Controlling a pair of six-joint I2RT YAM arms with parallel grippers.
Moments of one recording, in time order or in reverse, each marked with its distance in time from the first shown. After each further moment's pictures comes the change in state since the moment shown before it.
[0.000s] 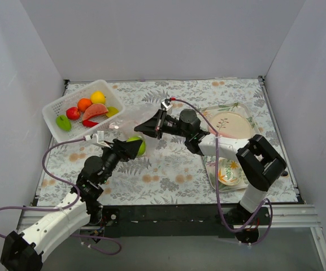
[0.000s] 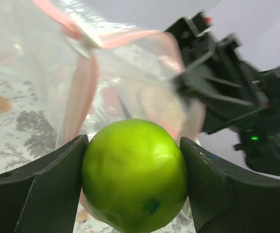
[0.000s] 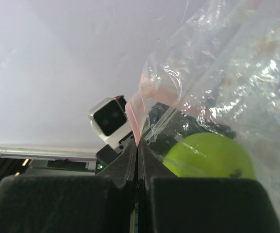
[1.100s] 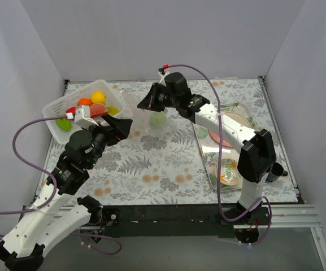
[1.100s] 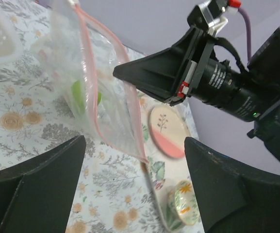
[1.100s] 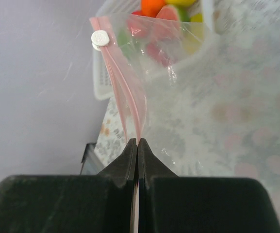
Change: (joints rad) left arm 0.006 0.105 0.598 -0.695 -0.152 0.011; right arm -0.046 0.087 0.637 -0.975 0.219 -0.683
